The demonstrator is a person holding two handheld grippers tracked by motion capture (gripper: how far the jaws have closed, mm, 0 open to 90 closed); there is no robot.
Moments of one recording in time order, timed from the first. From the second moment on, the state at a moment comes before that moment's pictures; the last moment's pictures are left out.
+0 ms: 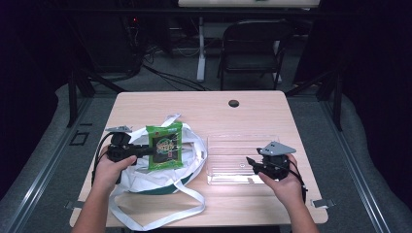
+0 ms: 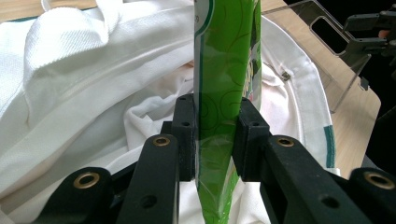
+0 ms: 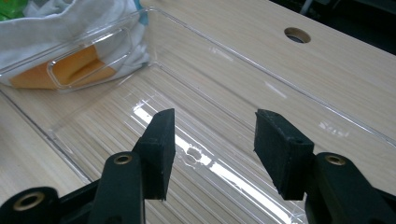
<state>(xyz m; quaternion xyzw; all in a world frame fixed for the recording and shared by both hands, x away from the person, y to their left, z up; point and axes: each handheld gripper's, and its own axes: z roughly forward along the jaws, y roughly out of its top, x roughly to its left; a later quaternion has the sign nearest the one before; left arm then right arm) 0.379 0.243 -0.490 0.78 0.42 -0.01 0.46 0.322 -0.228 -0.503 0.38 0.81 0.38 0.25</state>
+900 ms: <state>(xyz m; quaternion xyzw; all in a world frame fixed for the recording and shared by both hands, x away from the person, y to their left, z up) 0.367 0.238 -0.466 0.76 0.40 0.05 0.51 0.335 -0.219 -0.484 0.33 0.85 0.35 0.21</state>
